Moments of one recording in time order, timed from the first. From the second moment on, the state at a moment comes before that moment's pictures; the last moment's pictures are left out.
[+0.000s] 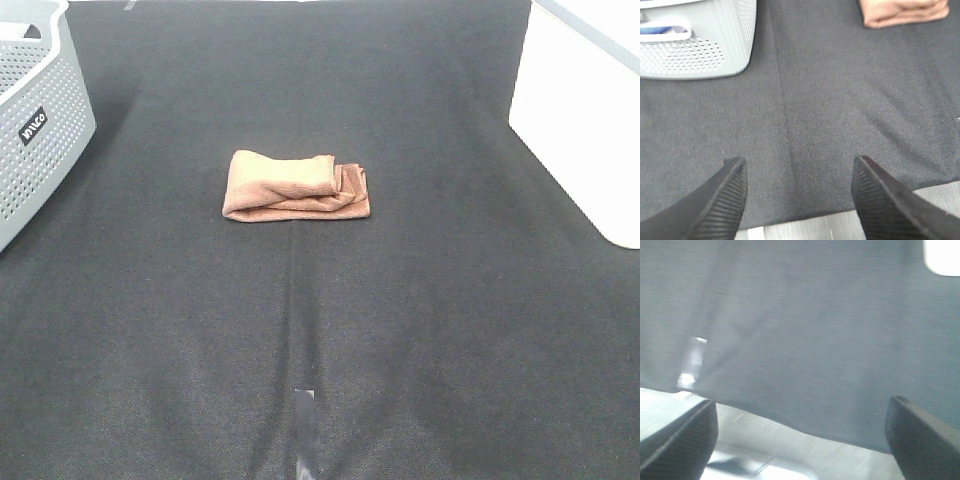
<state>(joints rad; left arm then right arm) -0.20 0.26 -0.75 0.03 1.22 -0.09 0.15 0.44 -0.76 0.16 1.22 -0.05</state>
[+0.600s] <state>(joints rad) -0.20 0.01 -0.53 -0.10 1.12 0.10 0.15 0.02 -0.51 0.14 1.10 -0.13</state>
